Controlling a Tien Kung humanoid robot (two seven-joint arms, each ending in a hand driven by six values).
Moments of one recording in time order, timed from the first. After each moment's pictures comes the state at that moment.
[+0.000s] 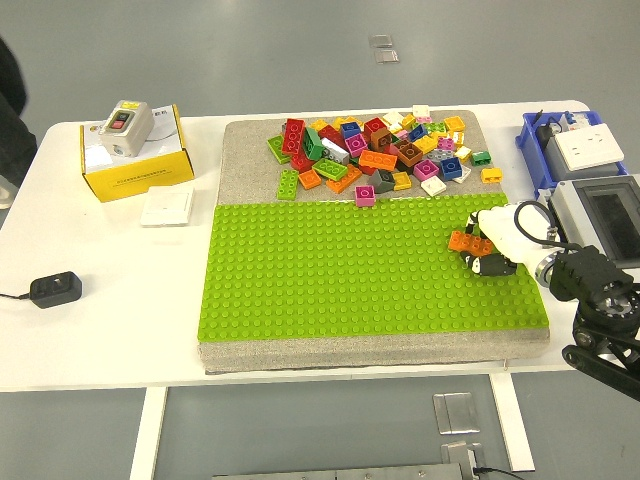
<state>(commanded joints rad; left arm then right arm) 0.01 0.15 -1.26 -0.18 1.46 -0.01 0.08 0.64 -0.52 0.38 1.24 -1.99 -0.22 -0.31</state>
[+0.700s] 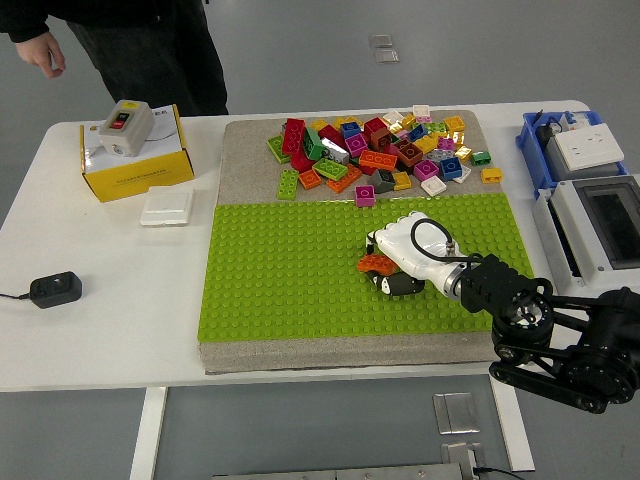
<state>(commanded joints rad) 0.01 0.15 -1.26 -0.18 1.47 -0.01 0.08 0.77 -0.32 0.17 1.23 -2.06 -0.23 -0.32</state>
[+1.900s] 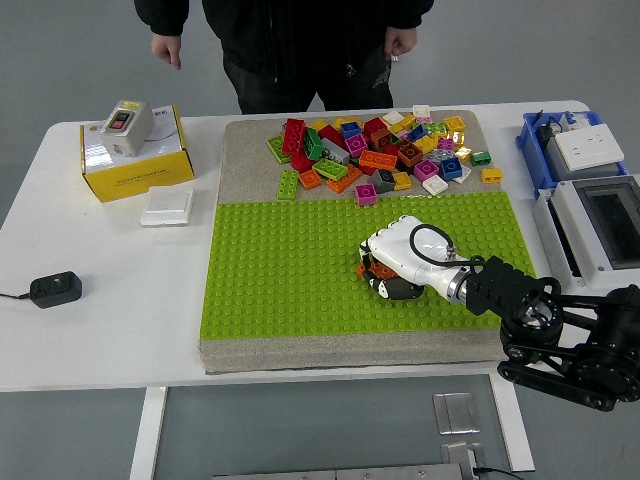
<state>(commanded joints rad) 0.01 0.16 -1.24 -0.18 1.45 -0.01 0.08 0.78 -0.37 0.13 1.25 -2.03 -0.31 -0.19</state>
